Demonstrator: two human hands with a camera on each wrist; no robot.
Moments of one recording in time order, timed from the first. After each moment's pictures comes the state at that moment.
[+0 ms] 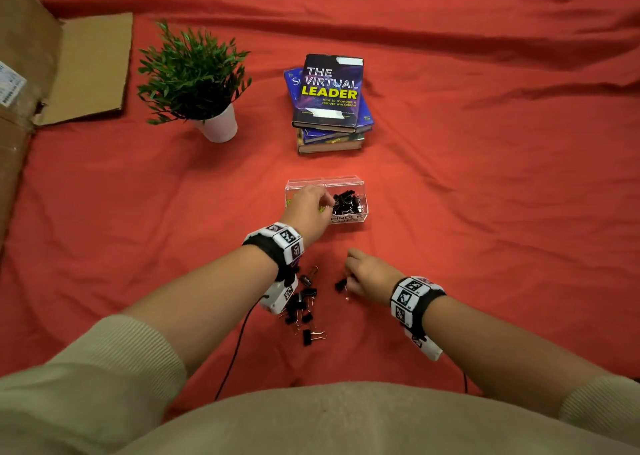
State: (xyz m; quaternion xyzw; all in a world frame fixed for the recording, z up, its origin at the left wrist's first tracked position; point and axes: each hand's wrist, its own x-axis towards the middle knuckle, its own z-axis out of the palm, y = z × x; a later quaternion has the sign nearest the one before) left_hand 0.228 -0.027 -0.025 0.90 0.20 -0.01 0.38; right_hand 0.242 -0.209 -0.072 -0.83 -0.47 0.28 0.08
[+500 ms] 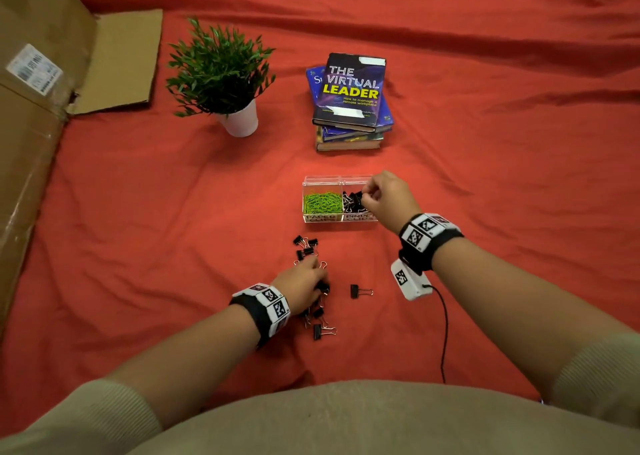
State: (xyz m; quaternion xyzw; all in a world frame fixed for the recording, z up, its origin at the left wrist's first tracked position) left_hand 0.112 -0.037 -0.077 0.94 0.07 -0.25 0.23; right_hand 0.320 -0.154 -0.021 -0.89 -0.31 0.15 0.31
